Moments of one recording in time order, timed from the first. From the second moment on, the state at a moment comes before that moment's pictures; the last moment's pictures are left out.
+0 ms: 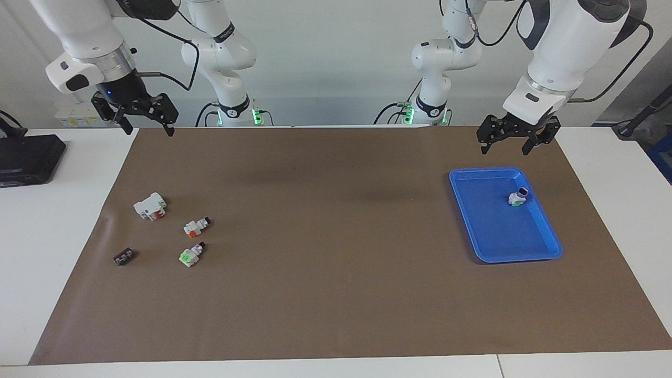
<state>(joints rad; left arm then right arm) 0.05 0.10 -0.23 -1.44 0.06 1.50 -0.02 0.02 -0.07 -0.06 -1.61 -0.02 1.53 0.03</state>
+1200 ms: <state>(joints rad) 0.05 0.10 -0.23 -1.44 0.06 1.50 -0.02 0.02 -0.09 -0.06 -1.65 -0.07 1.54 0.03</state>
